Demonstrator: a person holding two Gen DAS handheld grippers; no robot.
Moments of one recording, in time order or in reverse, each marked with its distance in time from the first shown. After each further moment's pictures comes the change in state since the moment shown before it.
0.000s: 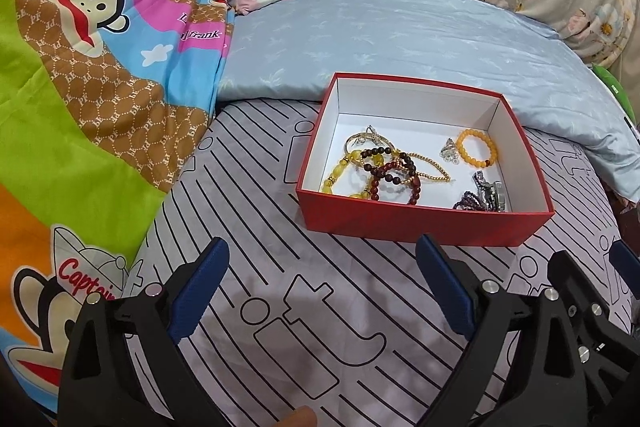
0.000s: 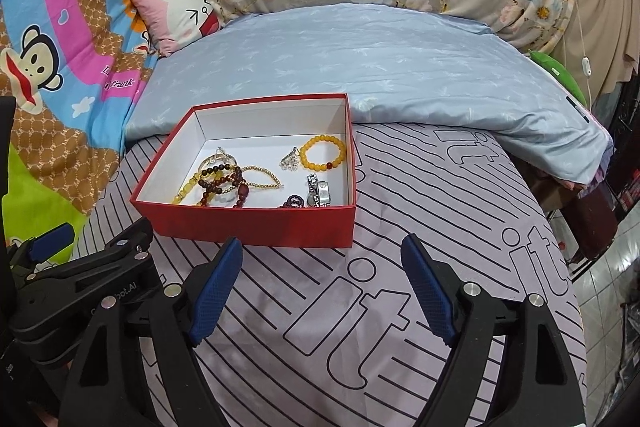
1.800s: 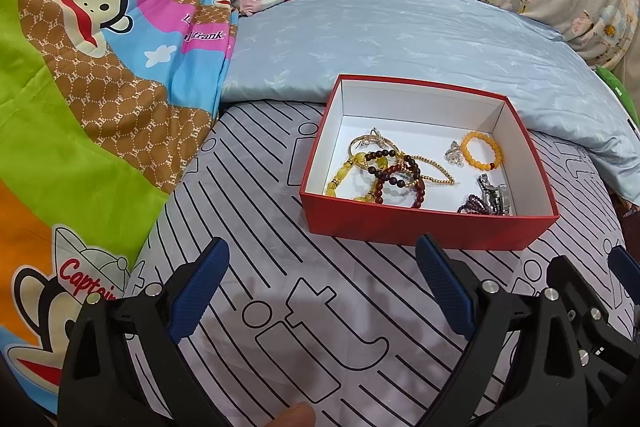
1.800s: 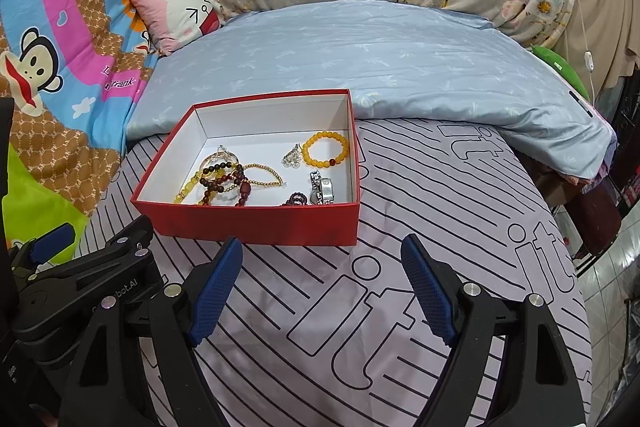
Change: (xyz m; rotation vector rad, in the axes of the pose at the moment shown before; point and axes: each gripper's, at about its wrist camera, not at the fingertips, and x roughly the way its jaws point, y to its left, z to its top) left arm 0.001 0.003 0.002 -0.003 -0.004 0.008; right arm 0.002 0.002 -0.001 0.004 0.009 0.007
